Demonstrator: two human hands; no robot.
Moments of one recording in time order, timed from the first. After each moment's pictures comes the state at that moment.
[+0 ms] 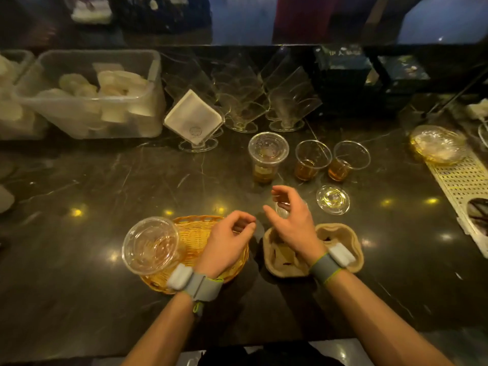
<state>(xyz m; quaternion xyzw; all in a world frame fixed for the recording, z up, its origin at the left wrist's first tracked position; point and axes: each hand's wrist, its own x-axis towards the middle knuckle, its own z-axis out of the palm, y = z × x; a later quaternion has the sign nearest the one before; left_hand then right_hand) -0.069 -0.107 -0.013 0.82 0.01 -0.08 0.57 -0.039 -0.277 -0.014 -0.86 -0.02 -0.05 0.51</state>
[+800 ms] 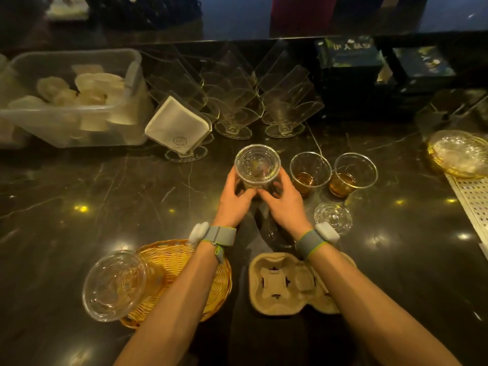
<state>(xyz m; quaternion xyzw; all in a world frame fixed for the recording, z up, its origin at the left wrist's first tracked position) 0.070 -0.158 -0.042 0.74 0.13 -0.05 0.65 0.072 -0.296 -0.053 -0.81 0.06 0.06 0.58</state>
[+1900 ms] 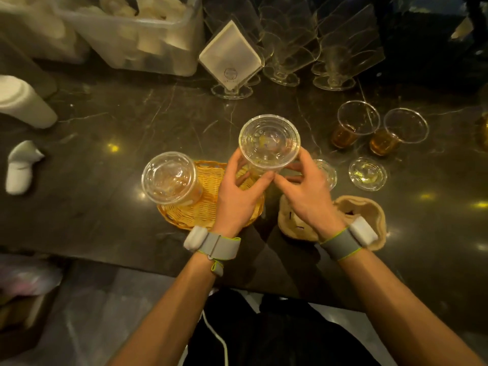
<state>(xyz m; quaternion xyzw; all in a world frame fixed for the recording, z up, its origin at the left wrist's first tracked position) -0.096 -0.118 -0.010 0.71 0.14 0.09 0.68 -0.056 -0.261 -0.003 -0.80 -0.10 0.05 0.59</state>
